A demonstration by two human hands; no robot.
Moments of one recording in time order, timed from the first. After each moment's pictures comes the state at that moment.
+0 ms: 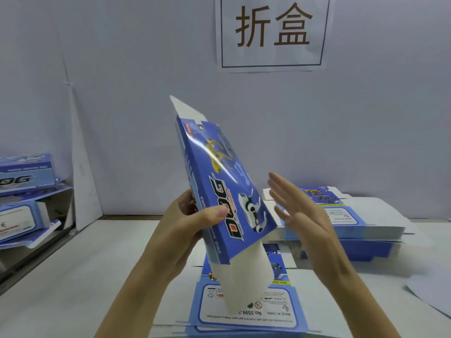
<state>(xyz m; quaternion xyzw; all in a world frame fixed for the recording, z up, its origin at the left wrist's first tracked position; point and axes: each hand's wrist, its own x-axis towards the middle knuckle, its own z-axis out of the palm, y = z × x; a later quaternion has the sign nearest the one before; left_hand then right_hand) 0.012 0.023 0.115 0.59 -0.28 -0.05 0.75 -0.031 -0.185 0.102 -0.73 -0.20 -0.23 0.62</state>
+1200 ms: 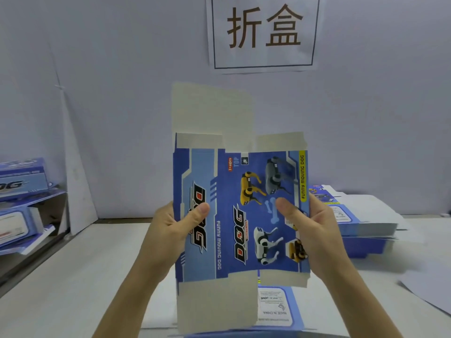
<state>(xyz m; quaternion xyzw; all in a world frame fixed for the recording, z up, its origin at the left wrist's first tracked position) 0.023 0.025 0.102 0.68 -0.20 0.07 0.70 -0.024 -0.190 0.102 -0.65 -0.11 -0.28 0.70</state>
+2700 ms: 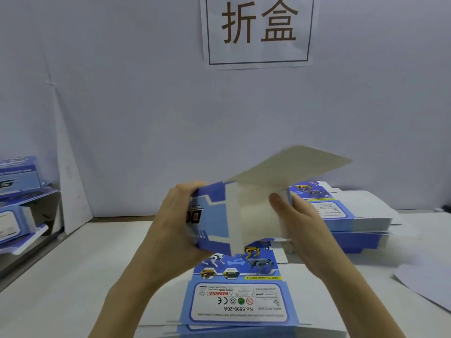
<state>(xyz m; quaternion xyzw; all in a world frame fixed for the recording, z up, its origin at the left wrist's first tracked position) 0.021 0.024 0.101 0.77 -0.41 0.30 0.38 -0.023 -0.188 0.103 -0.69 -0.06 -0.20 0.69</state>
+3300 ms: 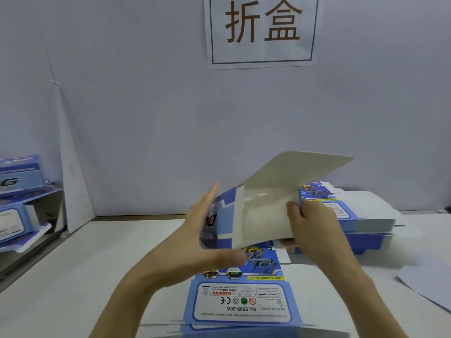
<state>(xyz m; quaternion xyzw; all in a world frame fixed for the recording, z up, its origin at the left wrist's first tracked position) 0.009 0.015 0.108 0.76 -0.34 -0.05 0.56 -0.025 -0.197 0.111 -0.88 0.12 -0.24 0.39</state>
